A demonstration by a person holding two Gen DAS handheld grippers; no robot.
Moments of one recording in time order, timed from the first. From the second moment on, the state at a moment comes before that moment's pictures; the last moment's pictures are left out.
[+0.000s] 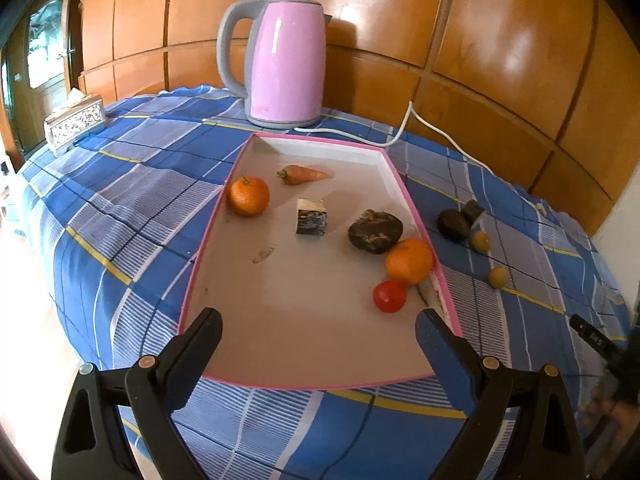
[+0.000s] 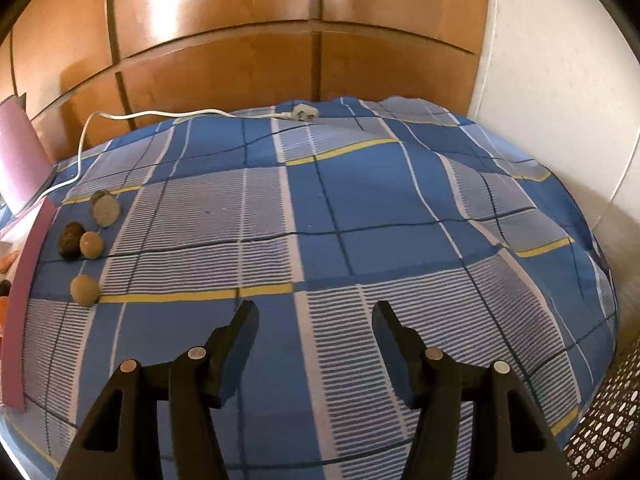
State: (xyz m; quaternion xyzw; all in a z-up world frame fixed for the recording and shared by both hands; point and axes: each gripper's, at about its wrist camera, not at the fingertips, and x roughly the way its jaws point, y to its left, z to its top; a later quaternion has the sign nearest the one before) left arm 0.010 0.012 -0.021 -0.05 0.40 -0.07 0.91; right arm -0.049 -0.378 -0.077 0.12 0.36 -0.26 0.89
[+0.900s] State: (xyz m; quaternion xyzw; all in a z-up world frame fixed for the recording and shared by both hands) left arm 0.082 -0.081 0.015 0.02 0.44 -0.22 0.87; right arm -0.055 -0.400 -0.098 0.14 0.35 -0.27 0.89
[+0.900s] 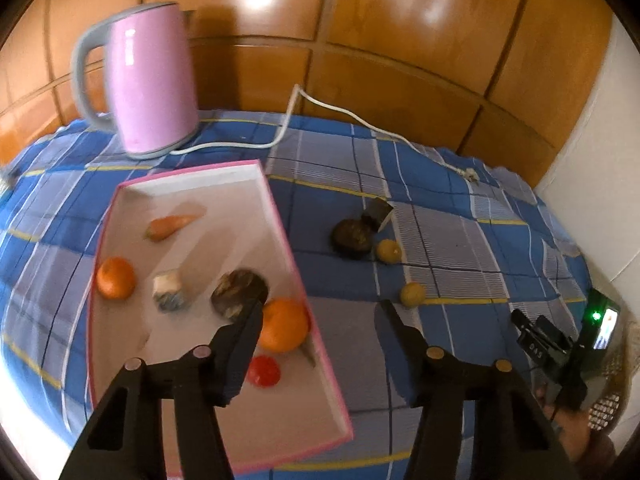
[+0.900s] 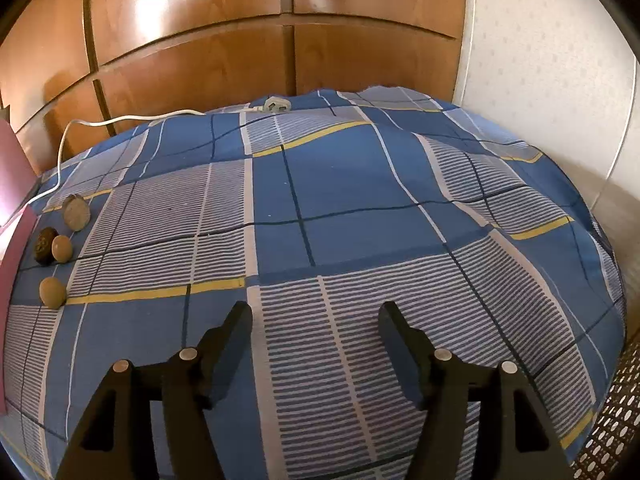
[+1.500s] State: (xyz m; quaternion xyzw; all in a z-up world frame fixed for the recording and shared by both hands) left arm 0.191 -0.170 -0.023 0.04 0.54 -0.25 0.81; right arm -0.053 -0.402 -0.098 0.14 0.35 -0.26 0.89
